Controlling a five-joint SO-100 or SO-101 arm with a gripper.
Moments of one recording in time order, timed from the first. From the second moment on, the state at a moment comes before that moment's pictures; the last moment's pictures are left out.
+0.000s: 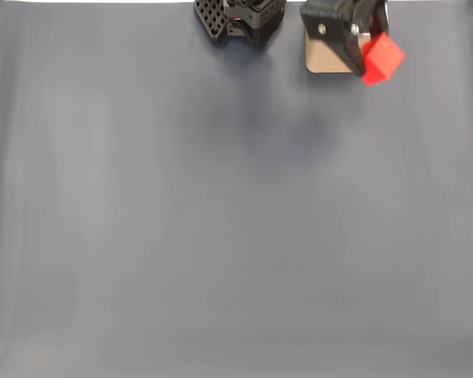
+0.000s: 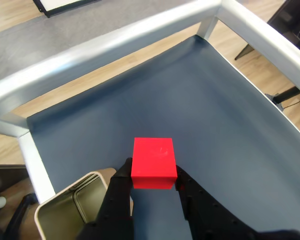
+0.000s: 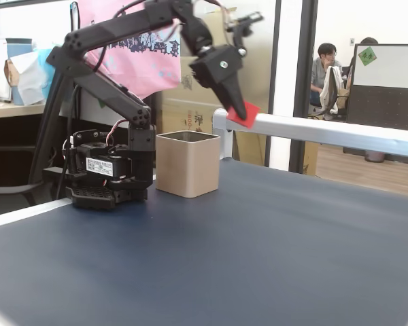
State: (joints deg) arm -50.2 145.5 119.5 76.8 -96.5
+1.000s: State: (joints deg) arm -78.5 159.5 125.3 91.5 -86.2
